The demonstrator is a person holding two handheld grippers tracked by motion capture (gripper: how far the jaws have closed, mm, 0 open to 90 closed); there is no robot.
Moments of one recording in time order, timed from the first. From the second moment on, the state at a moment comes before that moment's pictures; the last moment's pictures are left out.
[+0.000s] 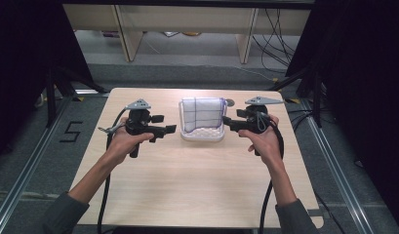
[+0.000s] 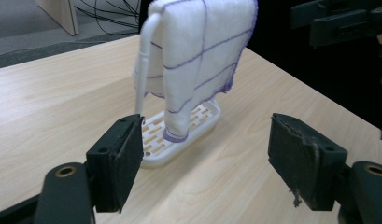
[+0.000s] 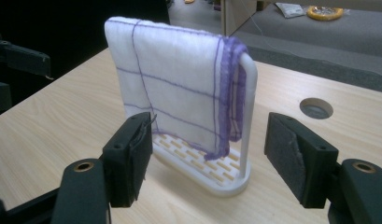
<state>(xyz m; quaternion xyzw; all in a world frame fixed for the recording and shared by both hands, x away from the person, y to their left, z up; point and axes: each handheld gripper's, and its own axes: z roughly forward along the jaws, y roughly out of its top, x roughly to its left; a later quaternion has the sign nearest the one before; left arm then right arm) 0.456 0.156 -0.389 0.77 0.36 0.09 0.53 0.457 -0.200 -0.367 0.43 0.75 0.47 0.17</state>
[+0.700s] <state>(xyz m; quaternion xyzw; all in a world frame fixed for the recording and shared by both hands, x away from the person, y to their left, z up) 0.419 0.156 -0.419 0.78 0.34 0.08 0.52 0.438 -0.189 -0.387 0.42 0.75 0.48 0.16</state>
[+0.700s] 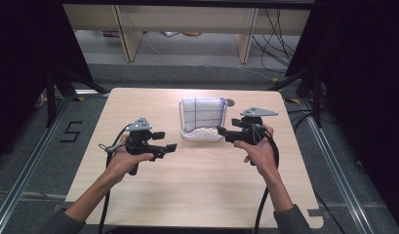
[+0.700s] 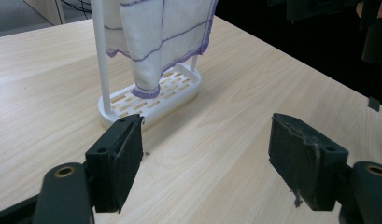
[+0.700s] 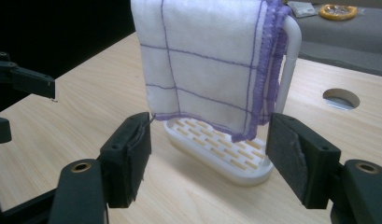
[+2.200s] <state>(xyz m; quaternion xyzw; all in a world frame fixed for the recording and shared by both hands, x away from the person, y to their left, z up) 0.381 0.163 -0.464 0.80 0.33 0.07 0.50 0.389 -0.160 -0.445 0.41 0.79 0.44 0.11</state>
